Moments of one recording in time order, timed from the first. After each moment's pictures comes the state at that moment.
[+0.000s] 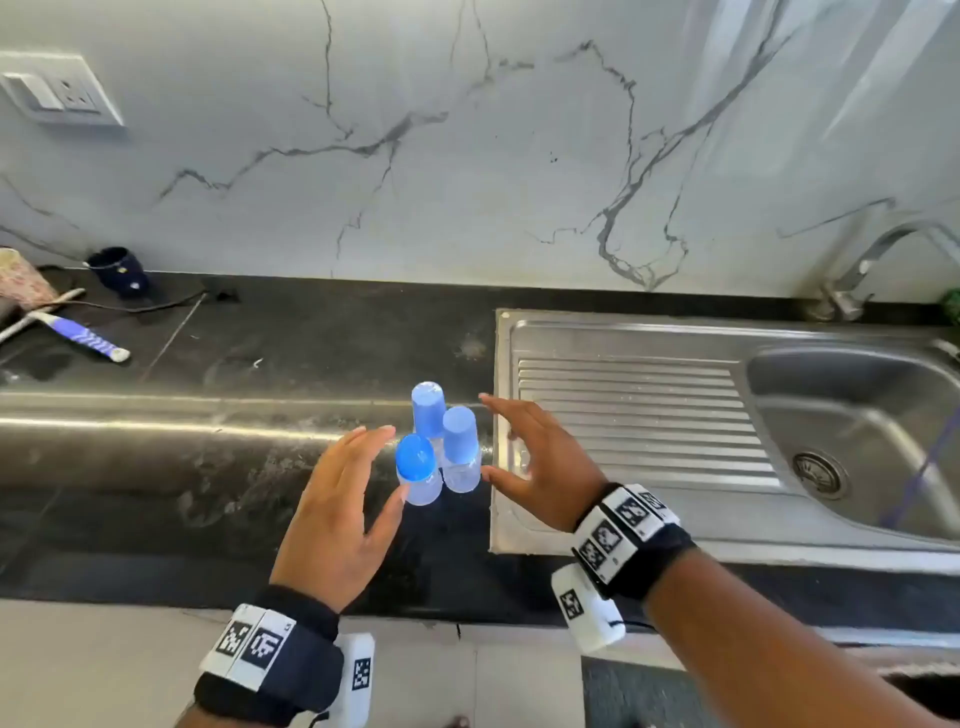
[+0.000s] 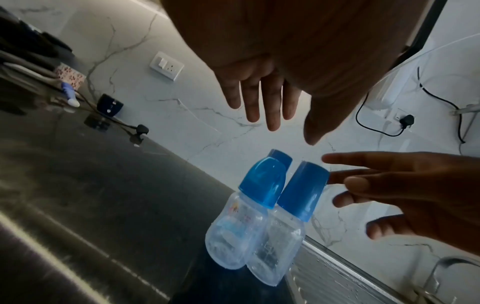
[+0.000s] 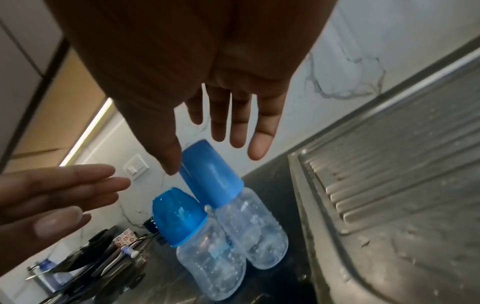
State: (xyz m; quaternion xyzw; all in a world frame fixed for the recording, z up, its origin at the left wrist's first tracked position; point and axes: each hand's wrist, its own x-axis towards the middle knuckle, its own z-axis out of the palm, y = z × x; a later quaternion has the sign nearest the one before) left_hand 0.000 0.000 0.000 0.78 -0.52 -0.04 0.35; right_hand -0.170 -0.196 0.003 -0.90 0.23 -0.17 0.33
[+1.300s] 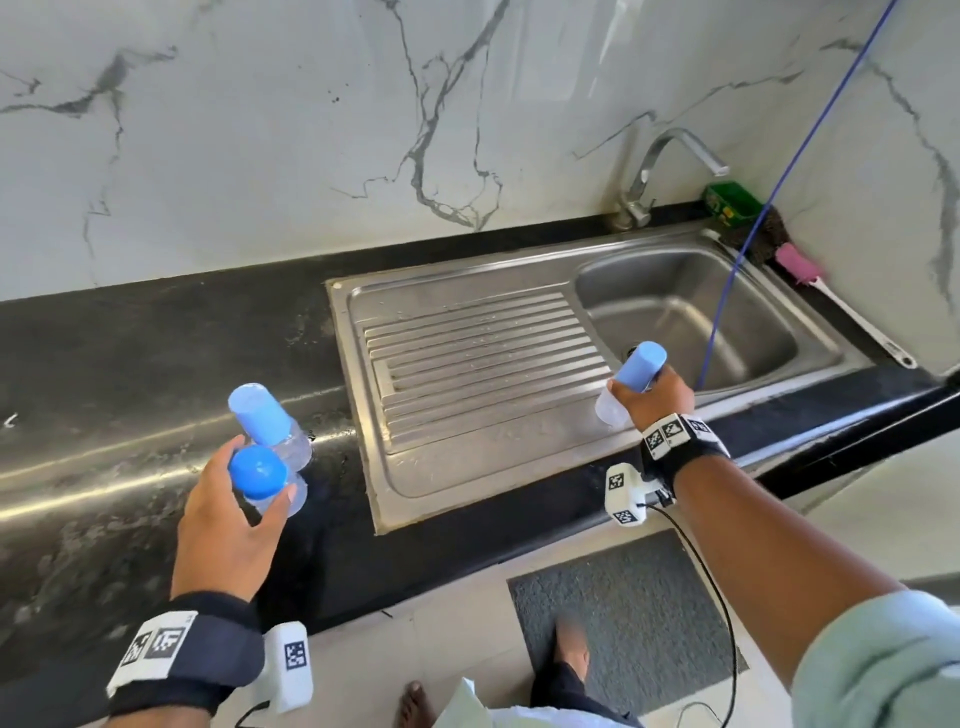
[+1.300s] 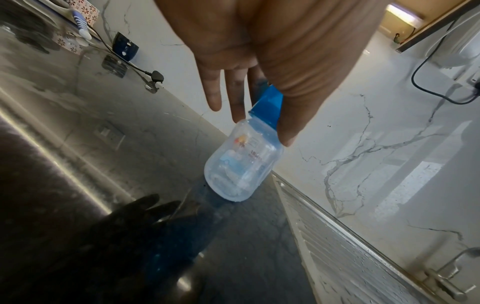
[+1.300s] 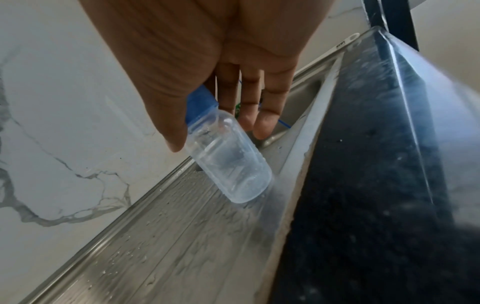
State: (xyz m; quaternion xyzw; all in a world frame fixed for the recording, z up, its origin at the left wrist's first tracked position) left_hand 0.001 -0.050 -0.047 0.81 -0.42 -0.15 0.38; right_hand -0.406 -0.311 -0.060 -0.54 0.77 -0.24 0.25
